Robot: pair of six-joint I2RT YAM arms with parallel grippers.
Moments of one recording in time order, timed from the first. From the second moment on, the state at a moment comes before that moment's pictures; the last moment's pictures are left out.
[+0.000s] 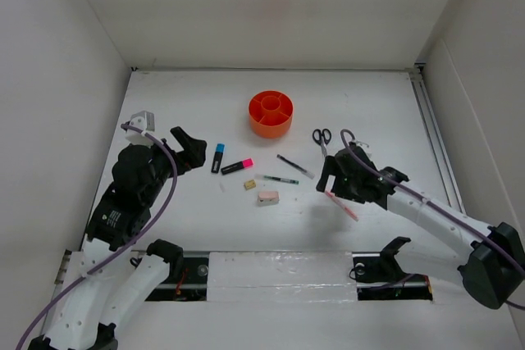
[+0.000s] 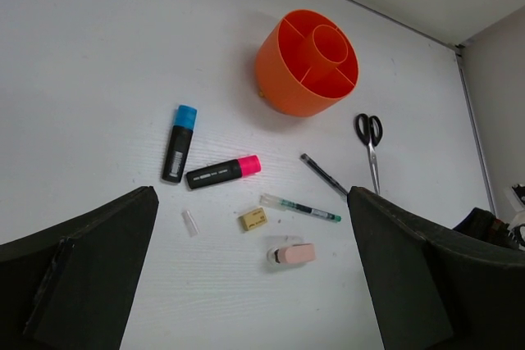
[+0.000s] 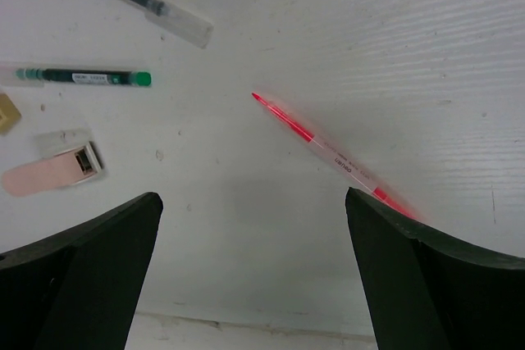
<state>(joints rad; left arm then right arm) -0.37 0.61 0.94 -0.65 -0.16 -0.57 0.63 1.08 0.70 -0.60 0.20 0.82</state>
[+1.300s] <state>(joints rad) -0.37 0.52 0.93 -0.63 -0.13 -0.55 0.58 1.23 0.62 -0.62 0.21 1.01</state>
